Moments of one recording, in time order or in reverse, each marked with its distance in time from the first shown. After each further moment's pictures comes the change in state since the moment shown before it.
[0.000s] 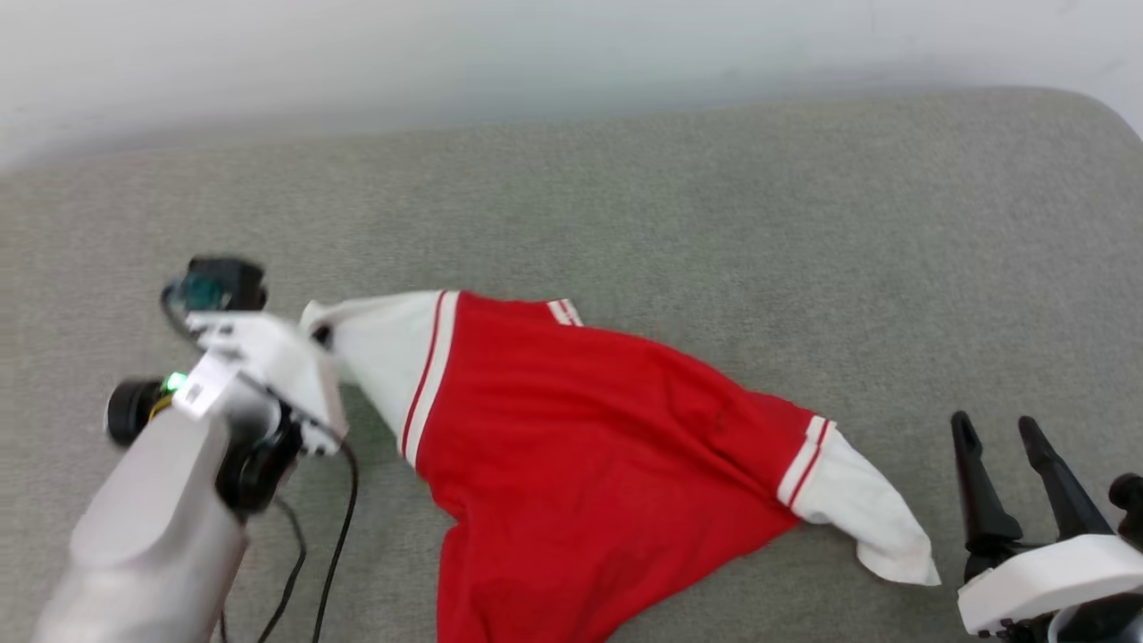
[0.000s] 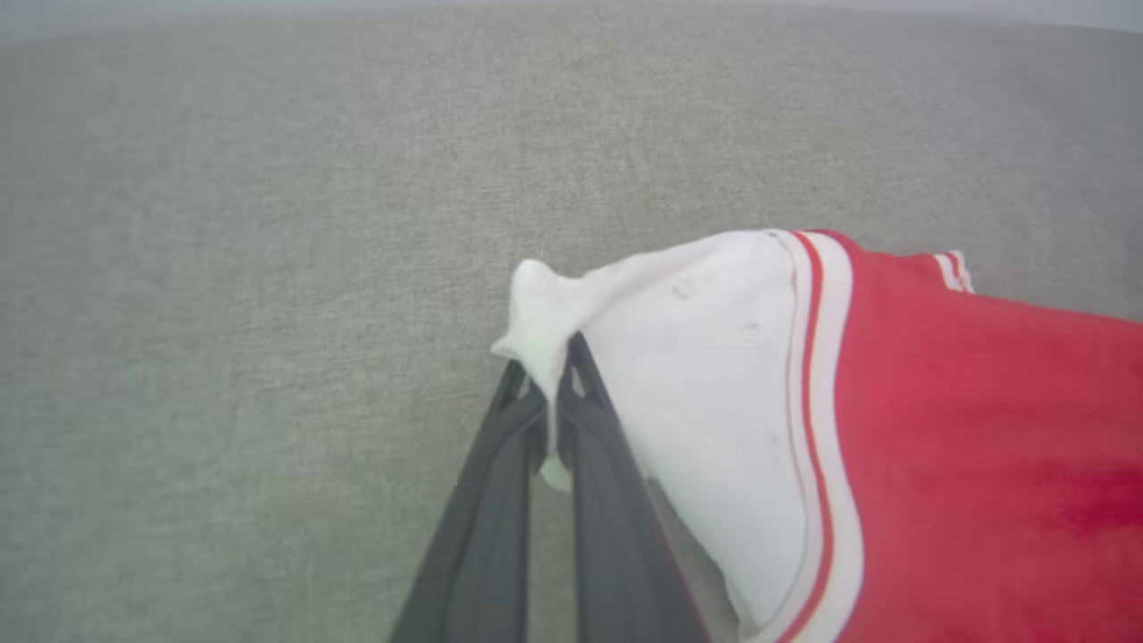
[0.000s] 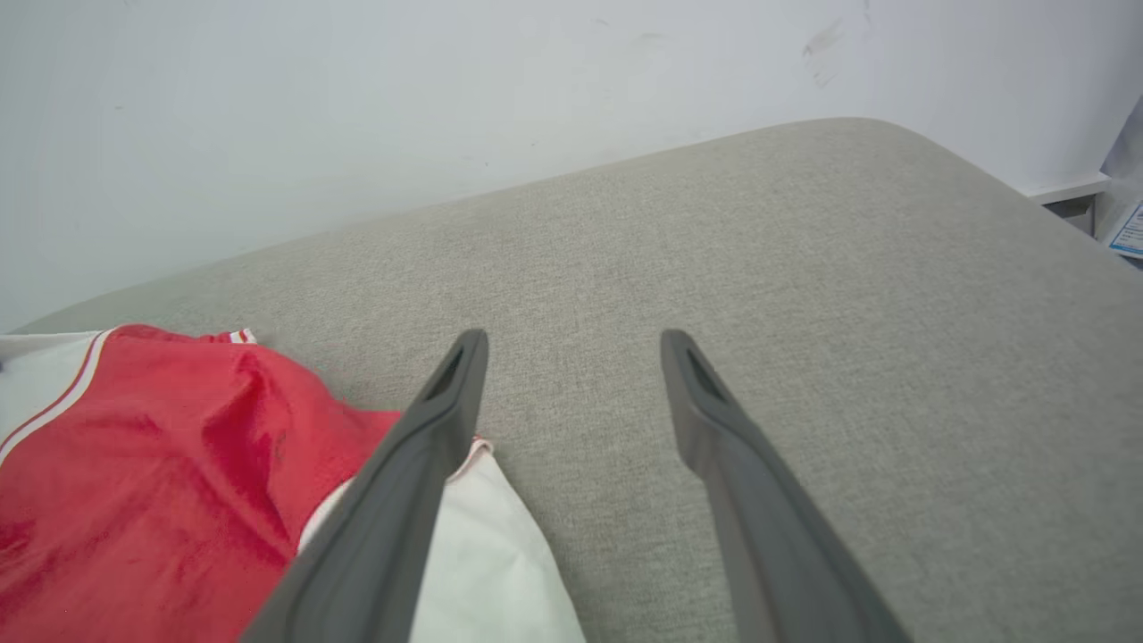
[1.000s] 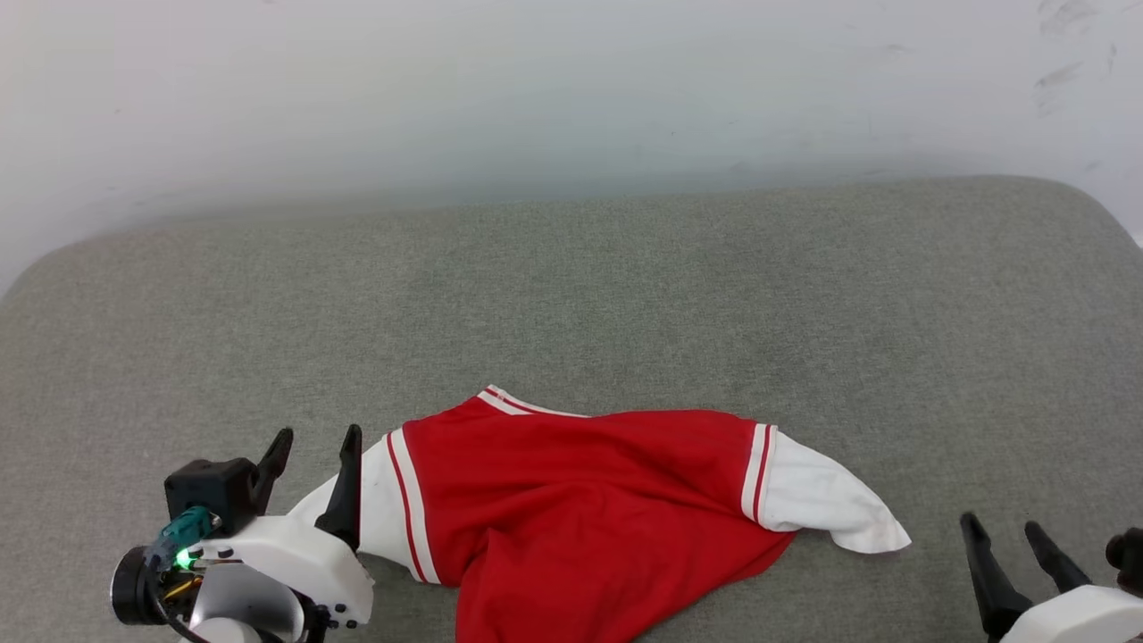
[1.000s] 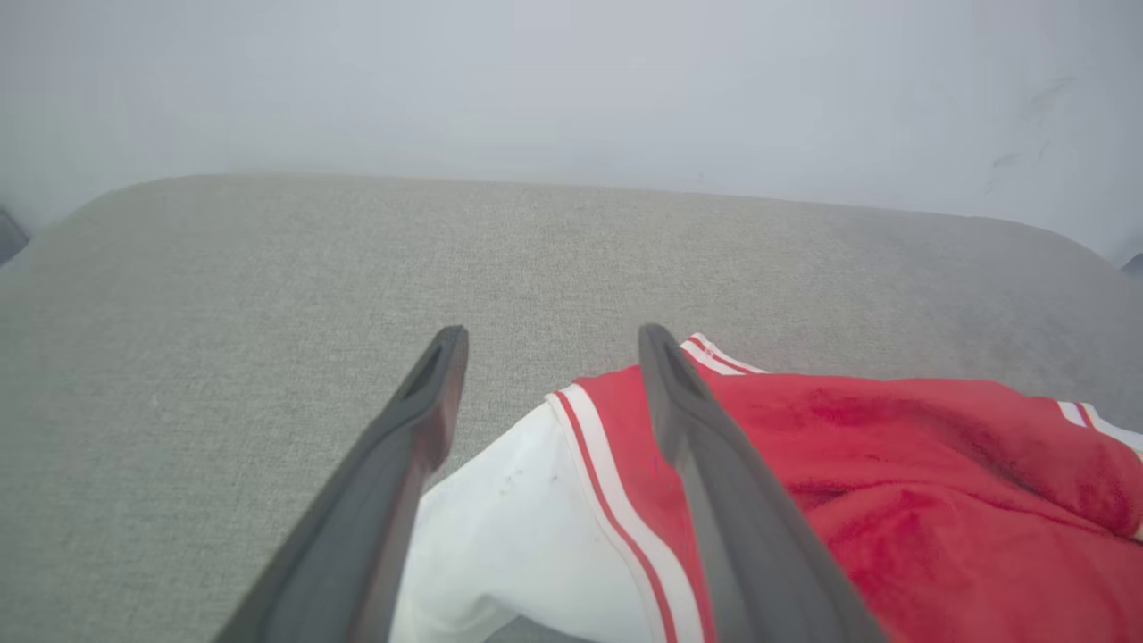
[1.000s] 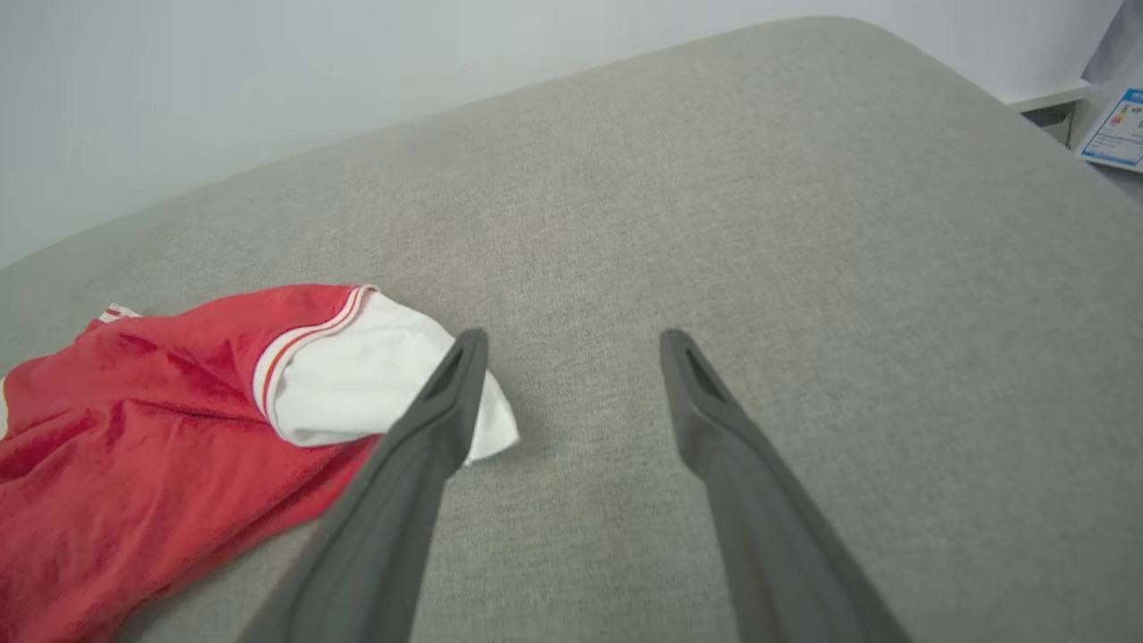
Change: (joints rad) left arm 0.588 0.064 0.091 -0.629 0.059 0.258 -0.328; right arm 0.107 0.000 -0.077 0.007 0.003 0.000 0.209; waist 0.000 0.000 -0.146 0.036
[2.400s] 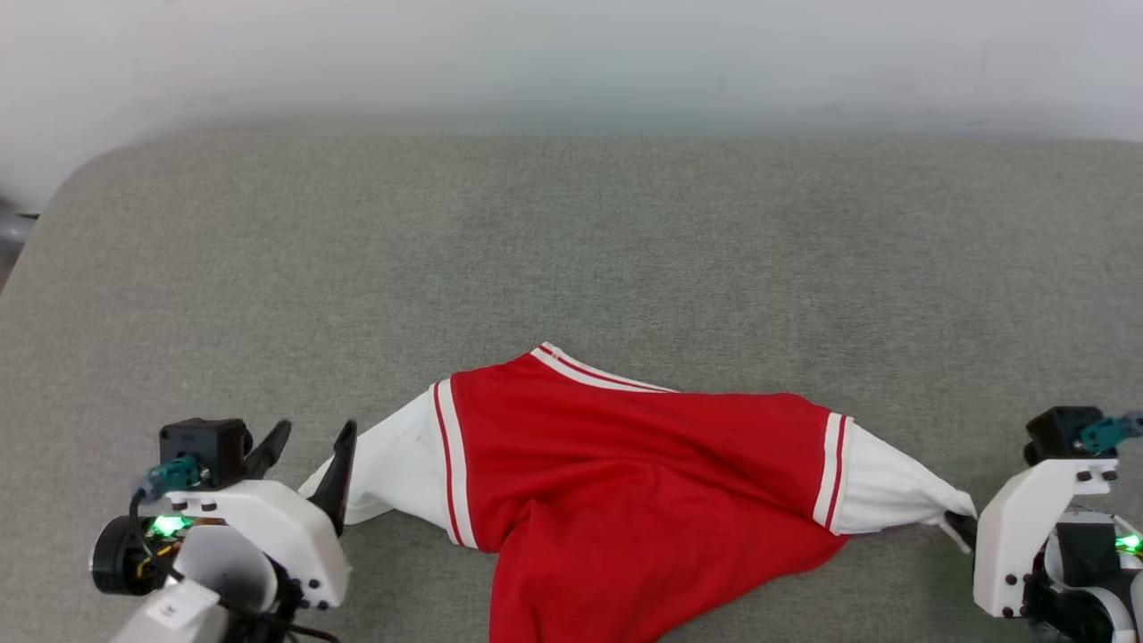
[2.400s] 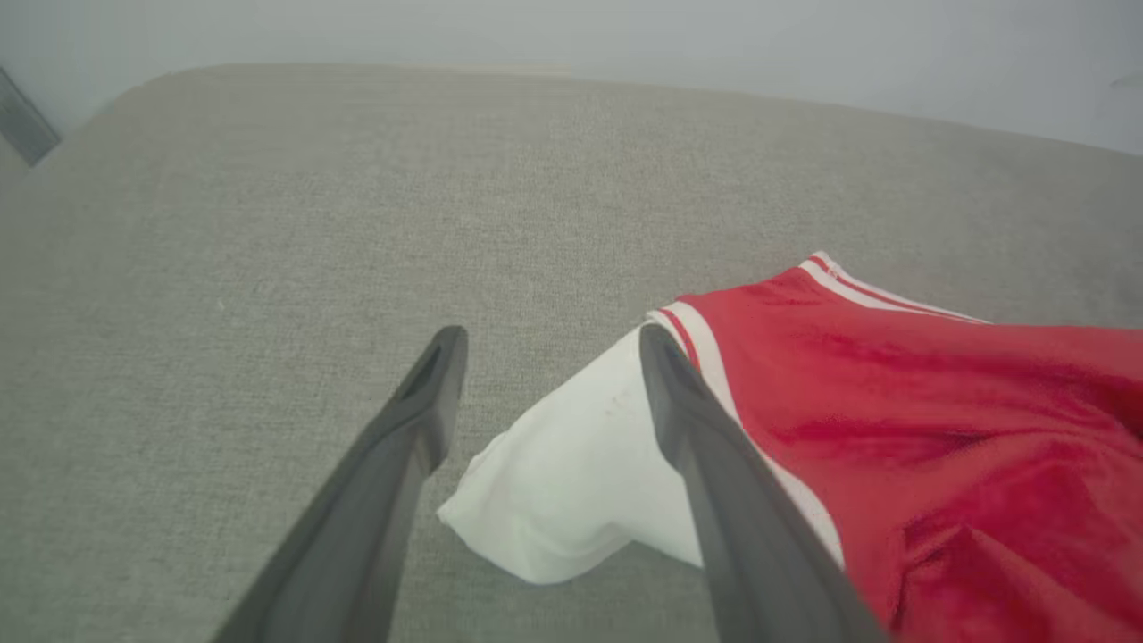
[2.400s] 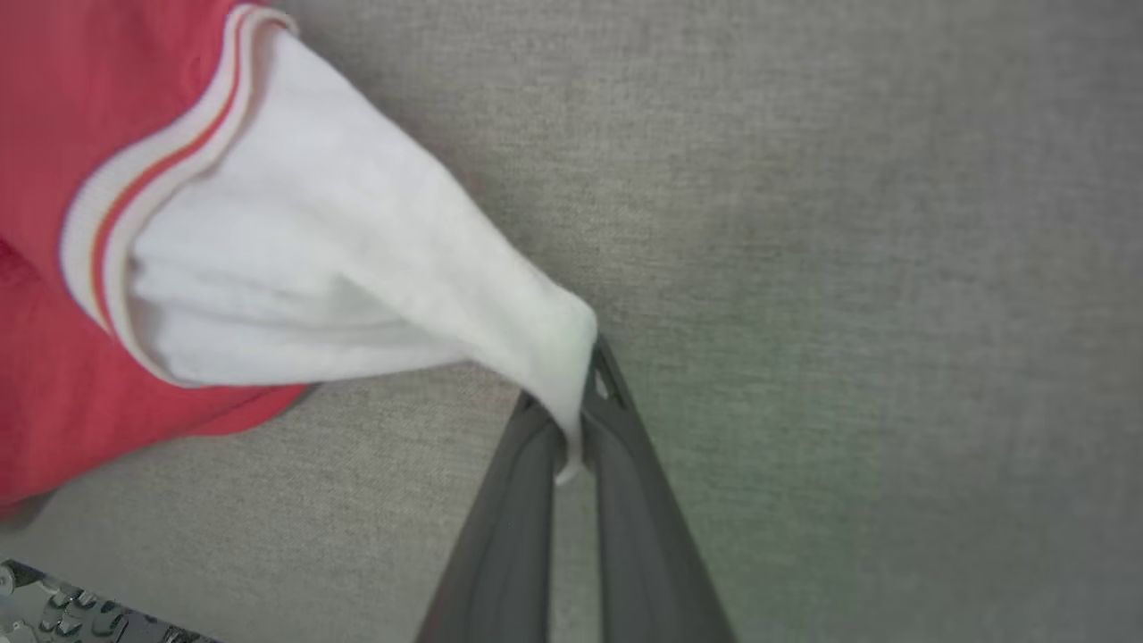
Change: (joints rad) left arm -0.067 0.063 -0.021 0.006 -0.051 -0.031 0.133; right arm -0.285 -0.187 0.138 0.241 0.081 0.000 0.543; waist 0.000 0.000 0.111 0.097
